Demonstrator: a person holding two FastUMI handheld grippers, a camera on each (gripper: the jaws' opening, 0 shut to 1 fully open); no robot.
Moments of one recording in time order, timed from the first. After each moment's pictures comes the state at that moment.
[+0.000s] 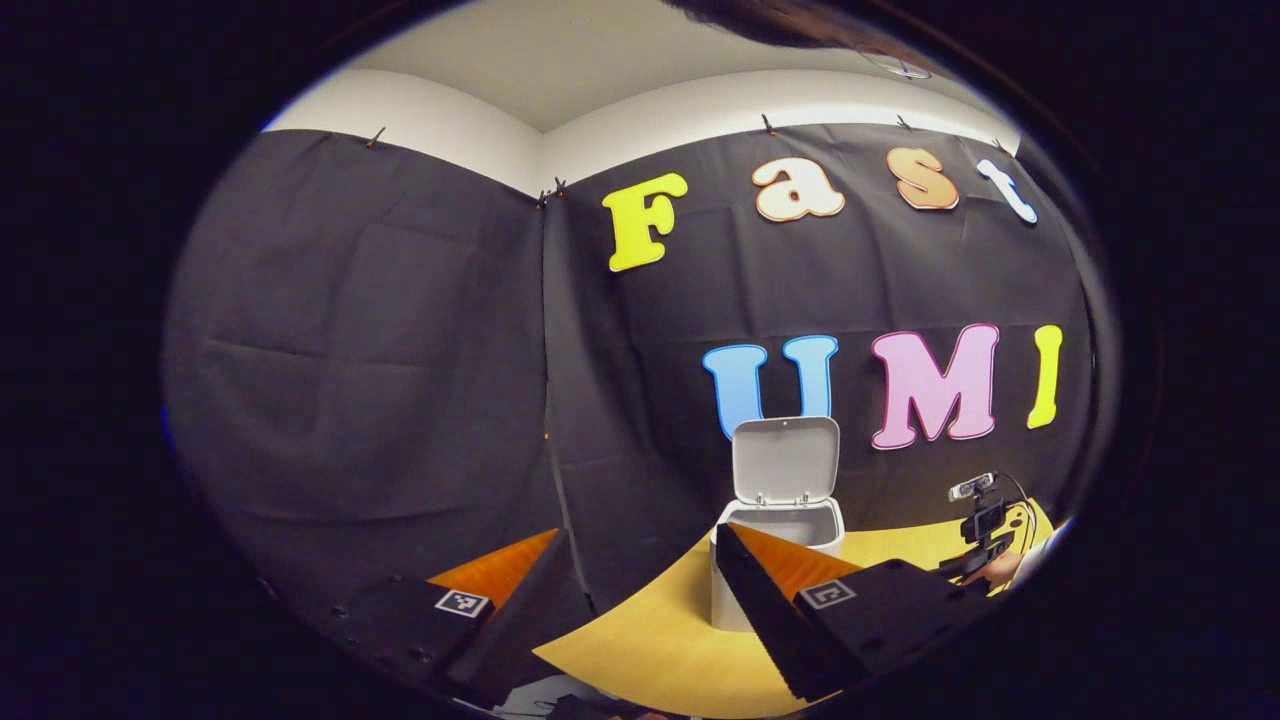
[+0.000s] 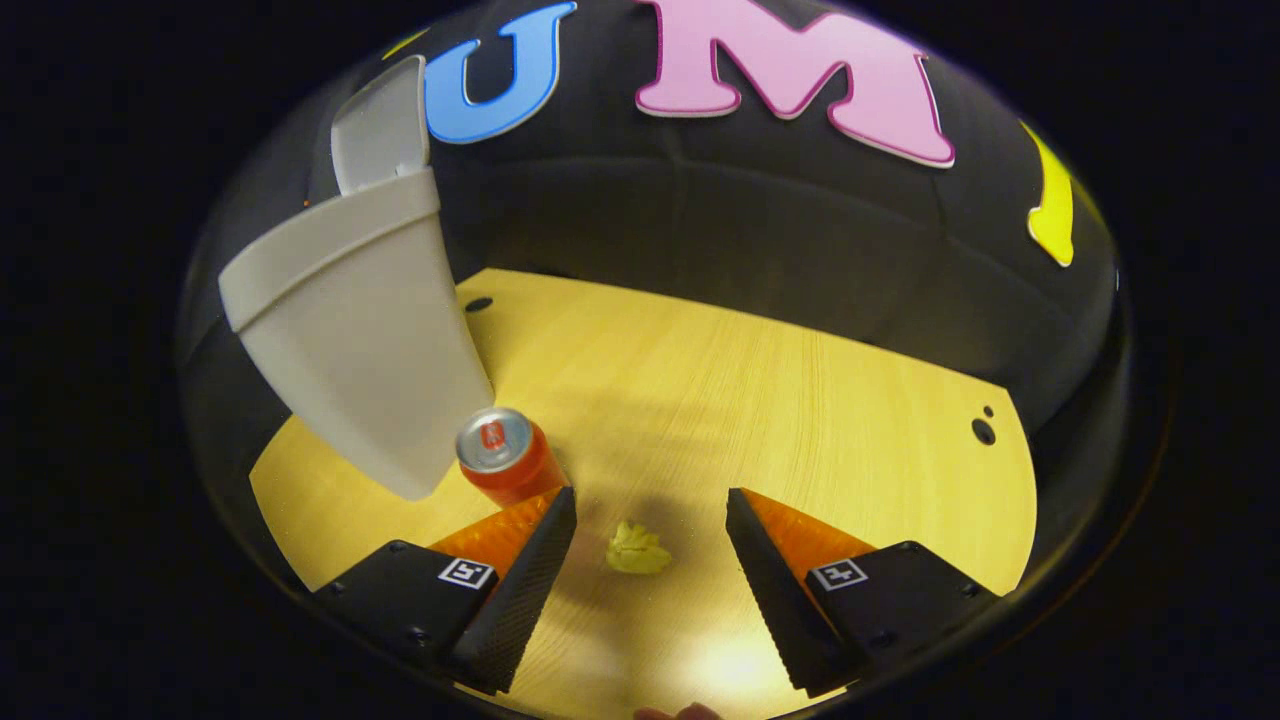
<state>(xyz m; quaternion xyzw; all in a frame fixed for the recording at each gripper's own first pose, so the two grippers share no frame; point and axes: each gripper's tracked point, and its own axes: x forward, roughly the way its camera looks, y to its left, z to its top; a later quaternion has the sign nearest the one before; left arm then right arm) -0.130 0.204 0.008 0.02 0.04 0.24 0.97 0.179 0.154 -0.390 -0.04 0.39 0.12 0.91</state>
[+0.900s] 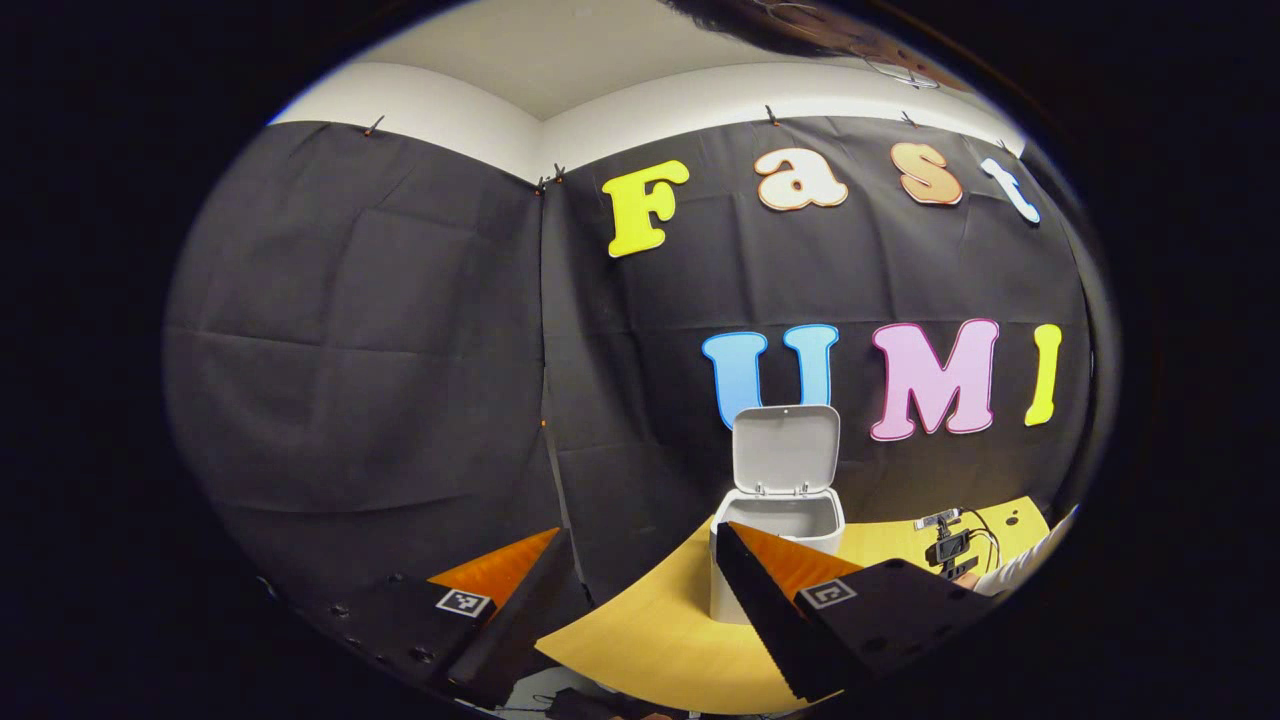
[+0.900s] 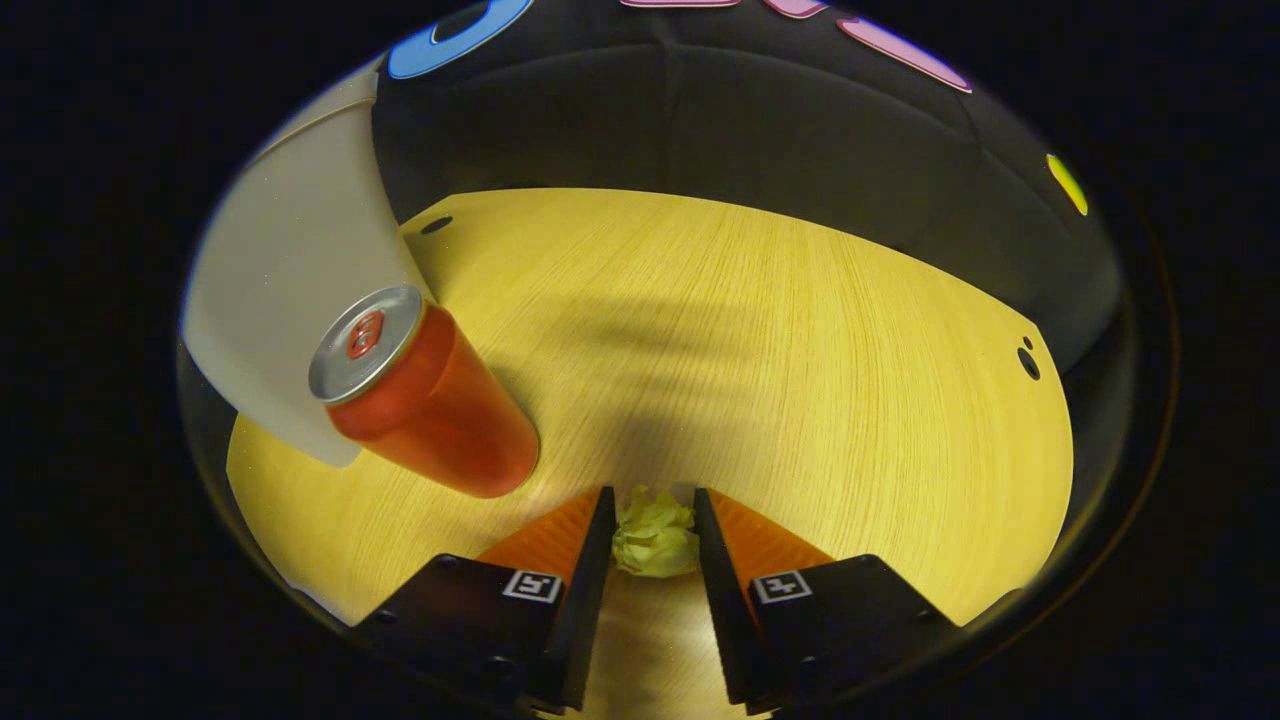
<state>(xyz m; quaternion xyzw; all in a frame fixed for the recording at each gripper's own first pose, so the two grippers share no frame) -0.125 0.211 -0.002 0.00 0.05 0.23 0.97 0.180 0.154 -0.478 -0.05 0.47 0.09 0.88</state>
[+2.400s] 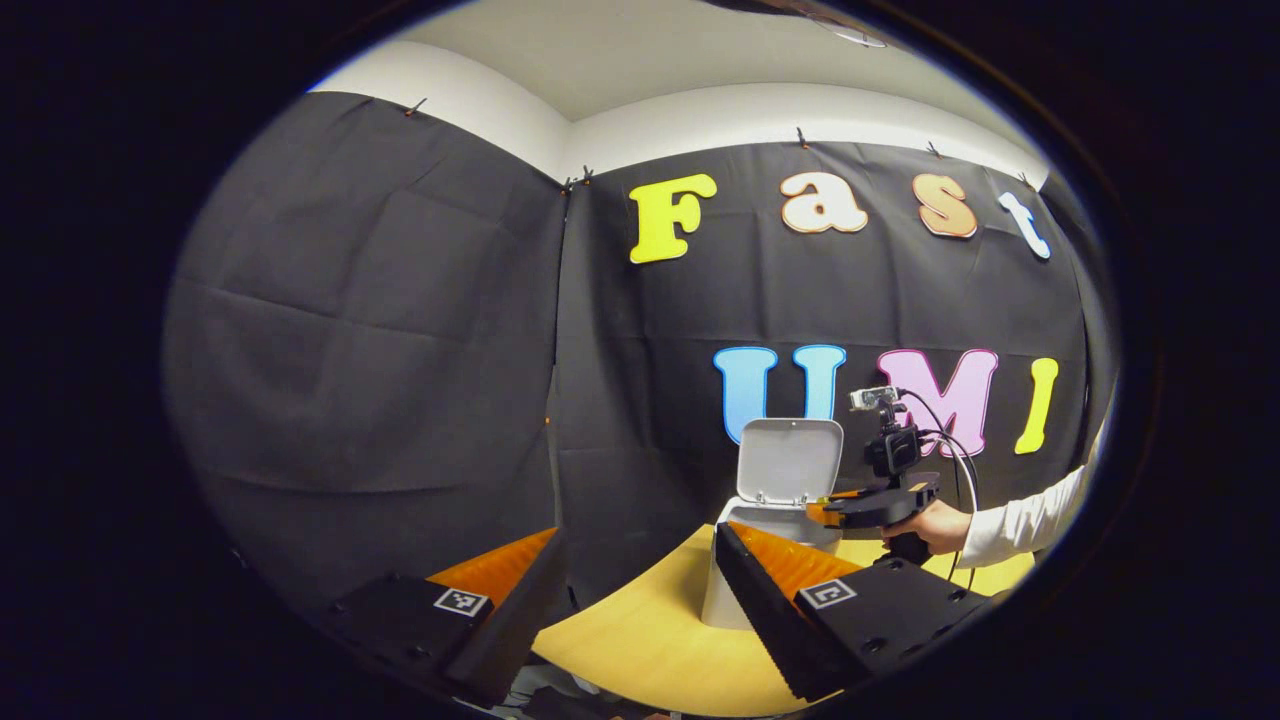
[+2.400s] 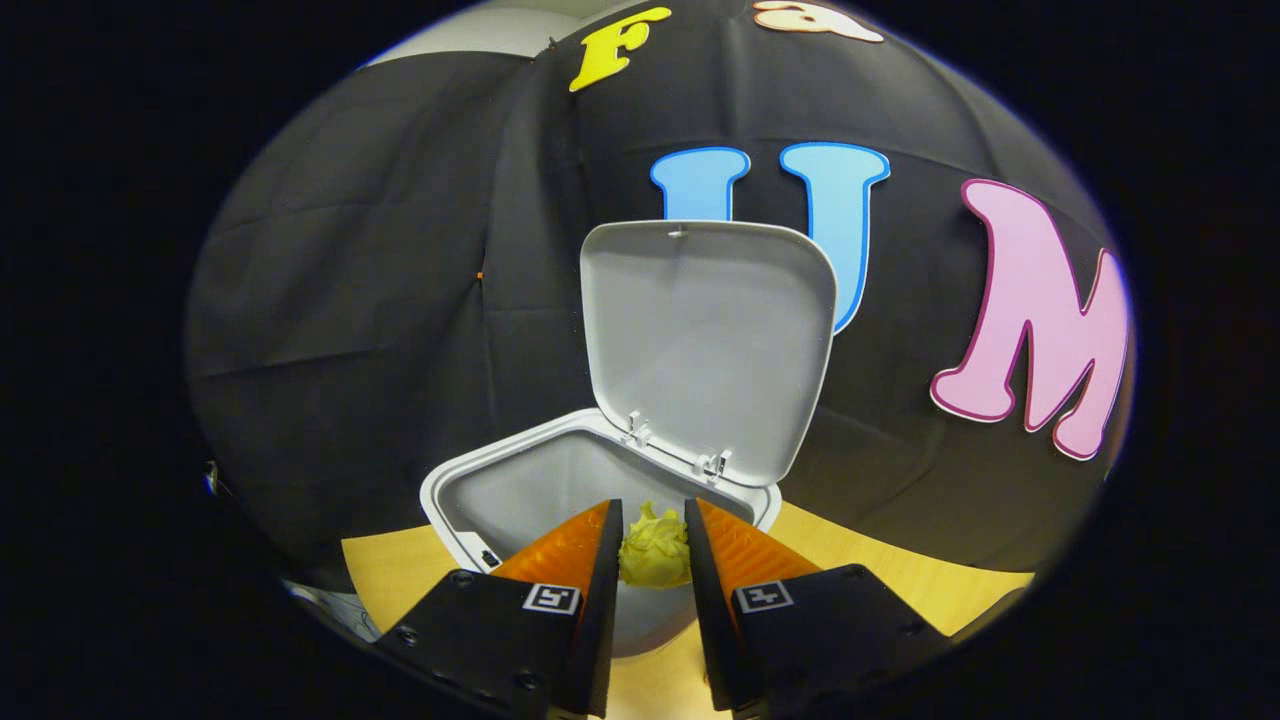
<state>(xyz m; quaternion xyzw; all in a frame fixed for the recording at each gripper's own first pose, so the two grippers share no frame) -0.156 0.234 -0.010 -0.04 0.02 0.23 0.97 0.225 0.419 -0.136 -0.07 0.17 0.33 0.93</state>
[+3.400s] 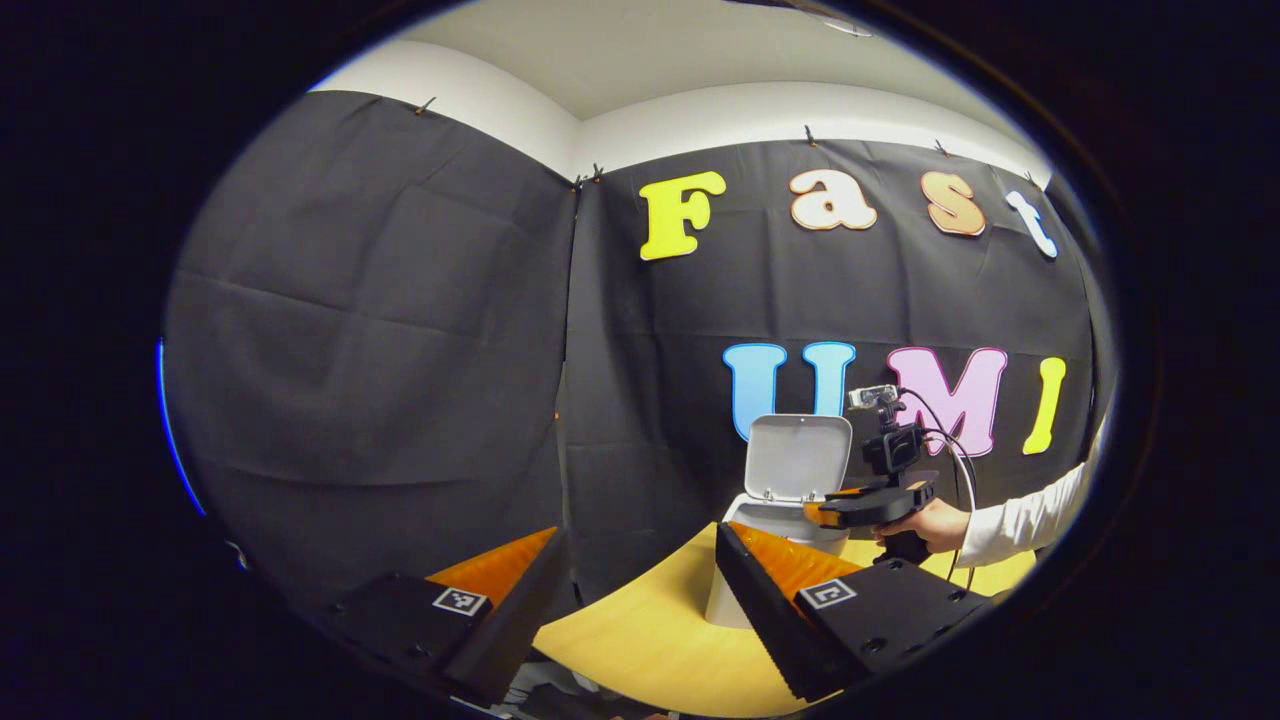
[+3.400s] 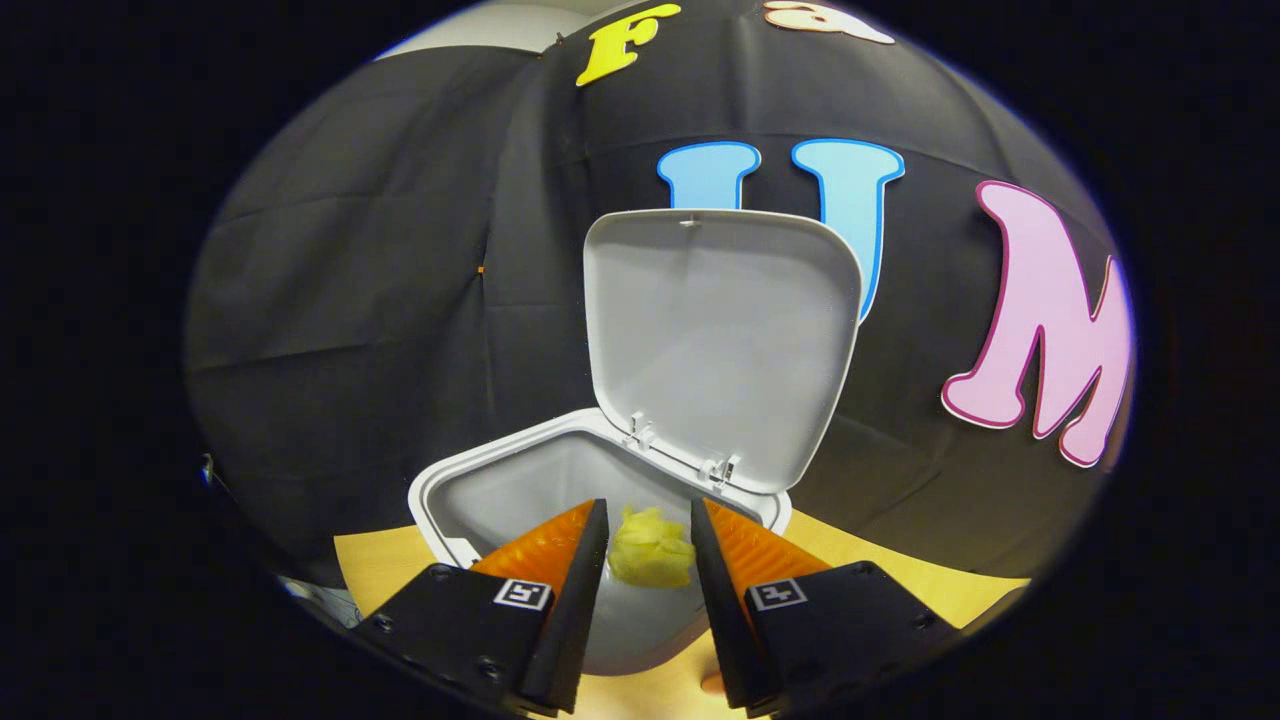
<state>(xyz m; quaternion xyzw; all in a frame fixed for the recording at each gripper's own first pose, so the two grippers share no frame) -0.154 0.227 -0.020 -0.04 0.03 0.24 0.97 0.232 0.425 -0.138 -0.08 0.16 0.33 0.93</state>
